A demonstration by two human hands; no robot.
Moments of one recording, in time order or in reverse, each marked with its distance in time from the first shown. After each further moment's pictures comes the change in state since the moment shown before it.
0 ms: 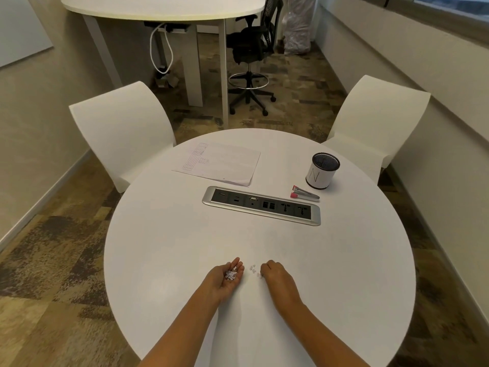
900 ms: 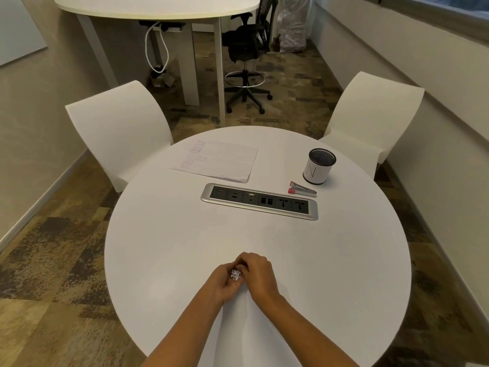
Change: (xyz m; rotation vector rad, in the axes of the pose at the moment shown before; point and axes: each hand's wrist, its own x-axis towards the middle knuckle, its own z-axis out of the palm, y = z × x) left_hand -0.005 -0.015 -0.006 -0.121 -0.069 -0.027; right_hand 0.009 -0.052 -0.010 0.504 0.074 0.135
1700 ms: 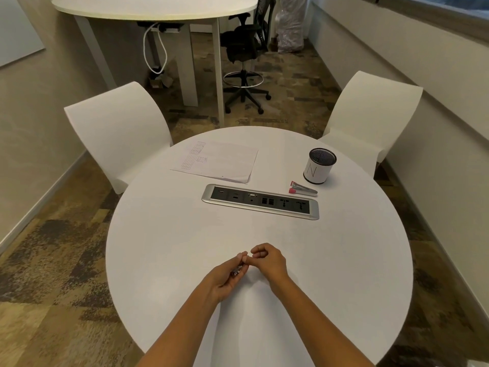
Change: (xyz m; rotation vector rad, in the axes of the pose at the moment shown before) left_hand 0.004 0.015 -0.001 0.305 -0.058 0.085; right_hand 0.021 0.012 -0.017 0.565 0.027 0.422
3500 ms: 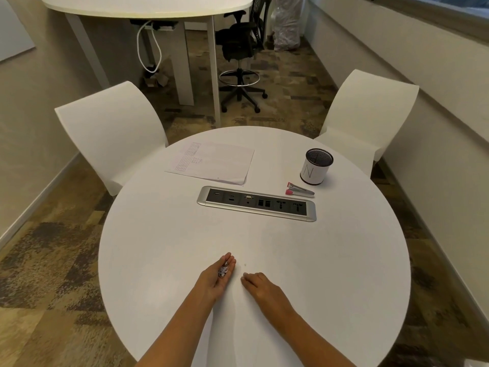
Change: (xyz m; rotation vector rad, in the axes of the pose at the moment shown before) left_hand 0.016 0.009 -0.006 -0.197 0.122 0.055; right_hand -0.021 0.059 -0.009 -0.860 -0.359 -0.557
